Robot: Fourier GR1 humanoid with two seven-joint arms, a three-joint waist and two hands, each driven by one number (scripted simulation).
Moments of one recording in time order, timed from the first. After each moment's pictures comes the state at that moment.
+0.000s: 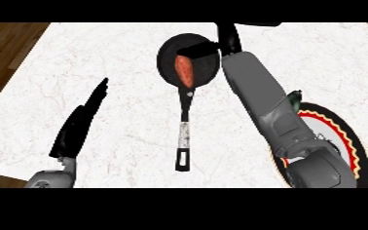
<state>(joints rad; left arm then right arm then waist) -0.07 0.18 -0.07 -1.58 -0.22 -0.04 0.16 -1.24 0.00 -0.30 -0.19 0.27 -0.34 -0.21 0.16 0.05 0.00</state>
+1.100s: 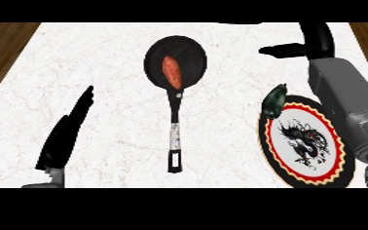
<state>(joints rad) 0.01 0.19 -0.01 -1.60 -0.20 -0.03 0.12 -1.07 -0.38 -0.40 -0.16 0.21 -0.09 -0.49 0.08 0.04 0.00</state>
